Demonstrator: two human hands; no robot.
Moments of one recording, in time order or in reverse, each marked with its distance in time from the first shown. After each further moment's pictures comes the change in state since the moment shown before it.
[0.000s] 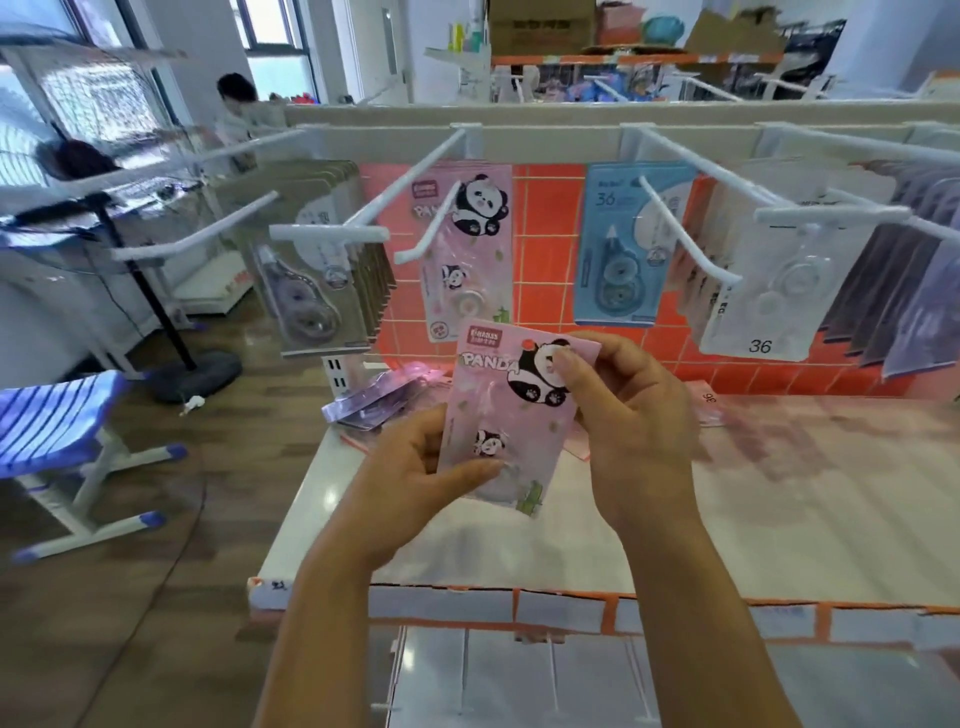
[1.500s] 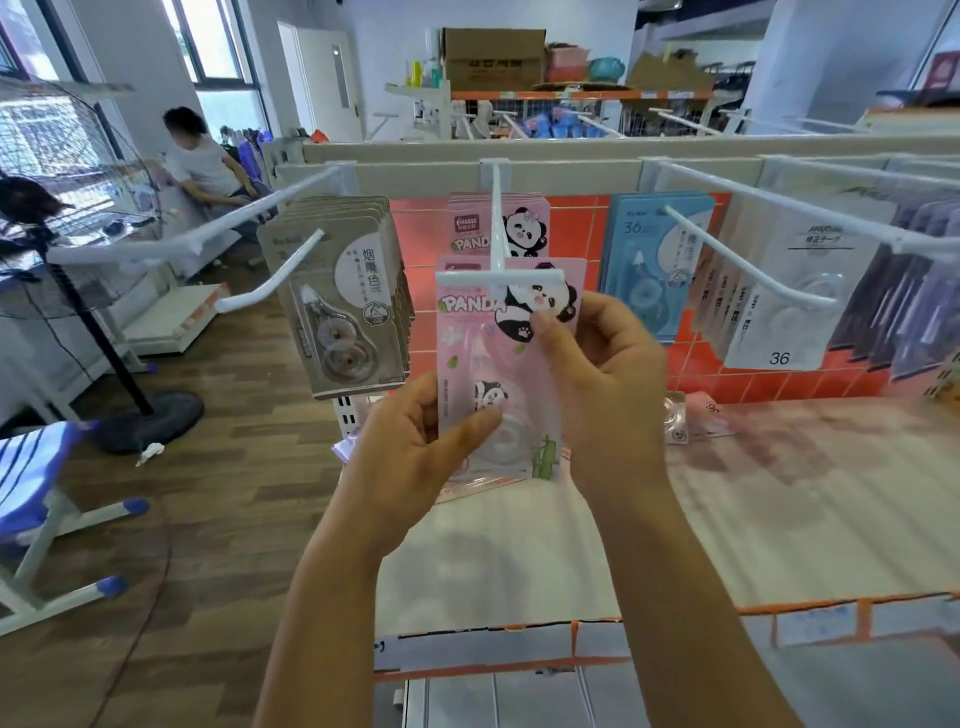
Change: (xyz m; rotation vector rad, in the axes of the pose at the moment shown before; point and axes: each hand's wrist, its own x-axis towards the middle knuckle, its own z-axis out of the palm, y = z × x) left_hand 0.020 0.017 -0.060 -0.066 0.043 0.190; right_hand 0.018 0.009 0.079 -0.158 0.120 -0.227
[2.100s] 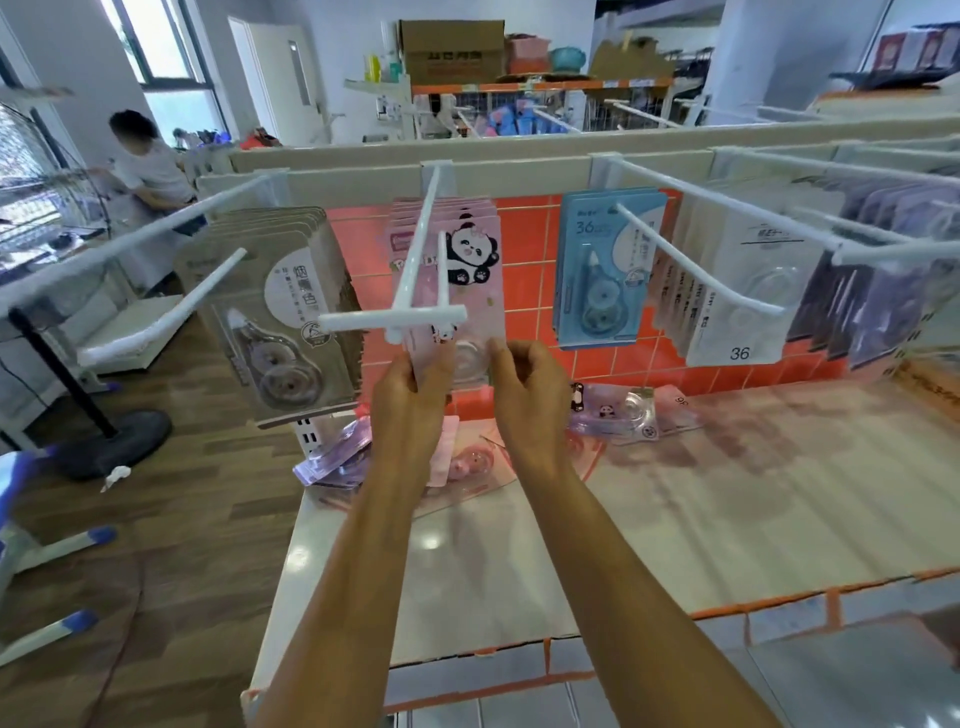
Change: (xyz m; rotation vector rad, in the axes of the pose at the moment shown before) left_hand 0.083 -0.058 0.039 0.004 0.347 -0.141; right_hand 0.040 0.097 0.000 -0.351 0.140 0.185
